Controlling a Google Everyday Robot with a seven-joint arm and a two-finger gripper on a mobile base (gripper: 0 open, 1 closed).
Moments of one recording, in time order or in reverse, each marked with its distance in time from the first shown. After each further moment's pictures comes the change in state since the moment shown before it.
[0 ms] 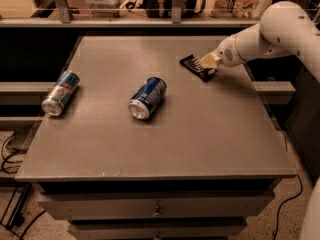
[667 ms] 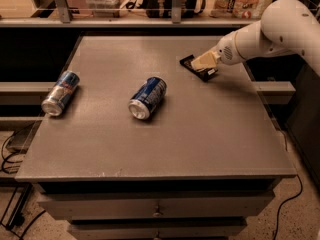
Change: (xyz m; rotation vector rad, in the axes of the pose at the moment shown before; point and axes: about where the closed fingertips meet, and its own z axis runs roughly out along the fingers) arm -0.012 0.012 -0.012 0.019 -0.030 -0.033
